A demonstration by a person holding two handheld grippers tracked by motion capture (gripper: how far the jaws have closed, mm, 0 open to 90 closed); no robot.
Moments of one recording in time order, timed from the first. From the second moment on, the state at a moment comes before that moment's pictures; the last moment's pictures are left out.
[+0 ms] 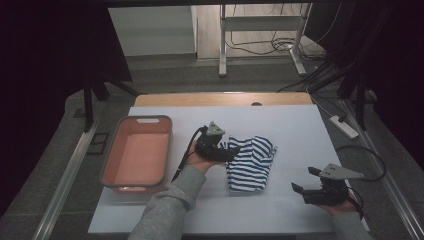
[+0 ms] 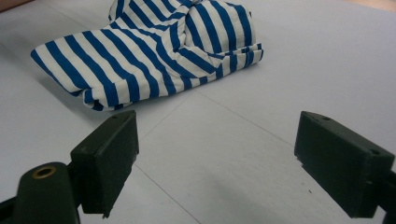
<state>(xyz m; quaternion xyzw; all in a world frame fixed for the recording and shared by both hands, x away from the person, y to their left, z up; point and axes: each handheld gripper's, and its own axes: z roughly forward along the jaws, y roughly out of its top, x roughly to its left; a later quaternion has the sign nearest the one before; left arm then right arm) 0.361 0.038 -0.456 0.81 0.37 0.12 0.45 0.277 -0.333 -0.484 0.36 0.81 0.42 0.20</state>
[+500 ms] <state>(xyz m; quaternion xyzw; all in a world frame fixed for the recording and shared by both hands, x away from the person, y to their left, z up) 0.375 0.033 -0.464 0.81 0.37 0.11 0.44 0.276 -0.334 -0.484 0.36 0.81 0.42 0.20</state>
